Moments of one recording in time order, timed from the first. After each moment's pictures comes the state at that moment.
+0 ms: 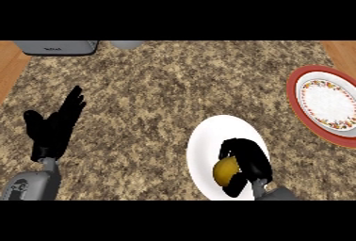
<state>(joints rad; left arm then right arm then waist) -0.14 0.25 0.05 -1.44 0.07 0.03 0.17 -0.09 -0.14 0.39 -1.43 0.80 0.09 0.39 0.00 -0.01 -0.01</state>
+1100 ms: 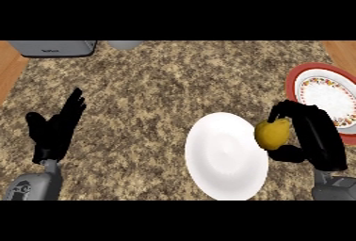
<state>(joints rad) -0.13 0.22 0.06 -1.43 0.05 0.03 0.17 -0.12 -0.36 0.16 -1.72 0.82 -0.12 0.04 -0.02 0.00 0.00</state>
